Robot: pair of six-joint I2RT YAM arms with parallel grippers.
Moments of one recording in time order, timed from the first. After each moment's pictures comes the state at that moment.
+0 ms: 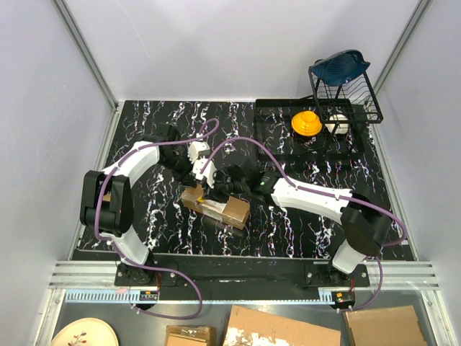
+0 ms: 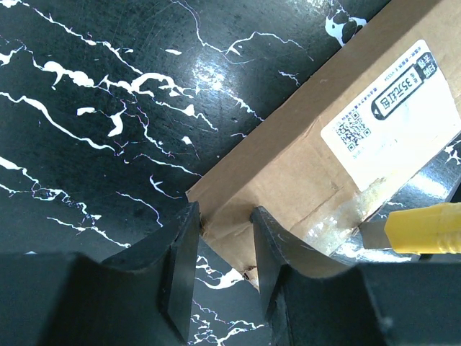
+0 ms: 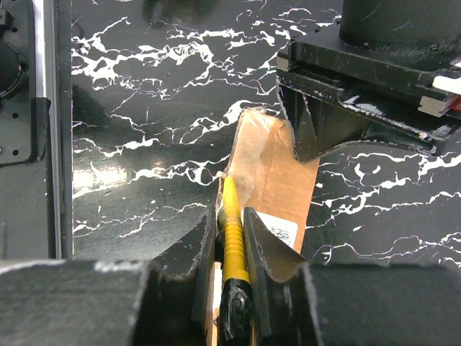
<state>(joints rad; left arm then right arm) -0.20 1.70 1.21 -0.83 0.64 0.77 0.98 1.64 1.16 -0.03 -0.36 -0.28</state>
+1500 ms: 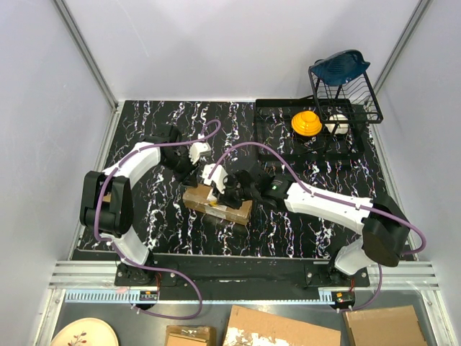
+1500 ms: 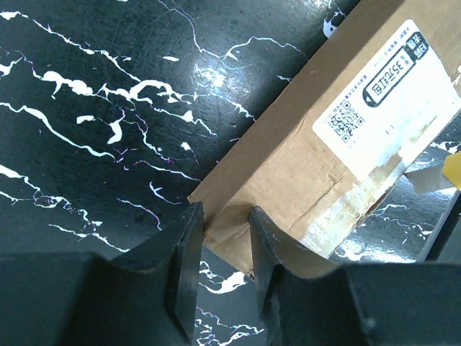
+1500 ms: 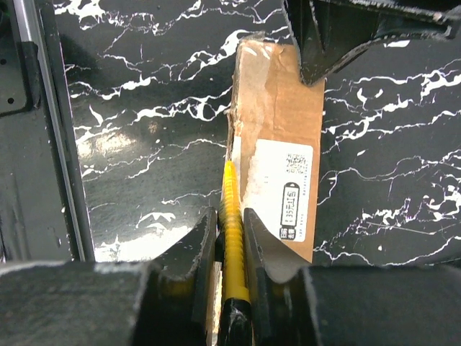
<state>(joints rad) -0.22 1.70 1.20 -0.81 0.64 0.78 1.00 1.51 1.10 -0.22 -0.25 -0.26</state>
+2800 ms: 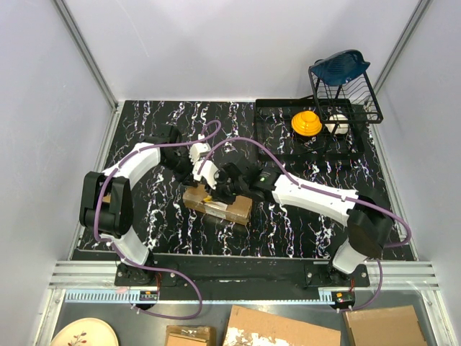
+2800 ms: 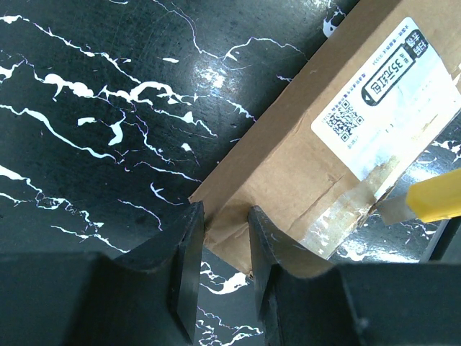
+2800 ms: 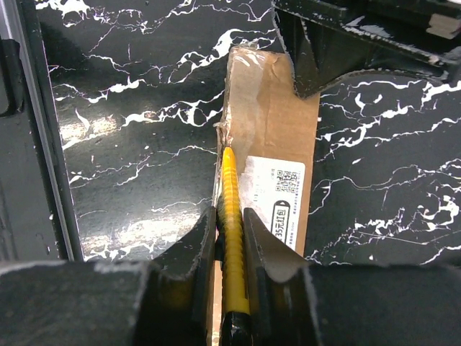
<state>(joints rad) -0.22 1.69 1.19 -0.80 0.64 0.79 1.00 1.62 1.26 -0.33 -0.23 -0.29</state>
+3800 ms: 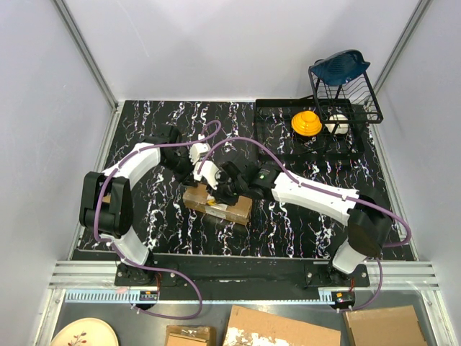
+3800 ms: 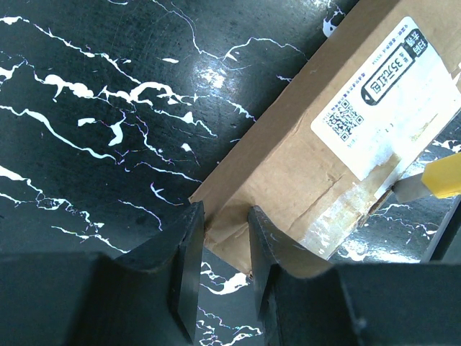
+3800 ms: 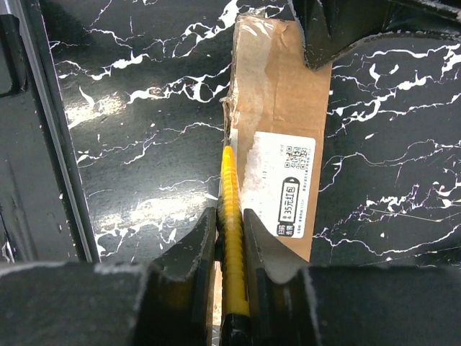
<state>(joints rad) -0.22 1.69 1.19 -0.80 0.64 0.79 0.99 1.64 1.30 -0.44 -0.23 -0.28</state>
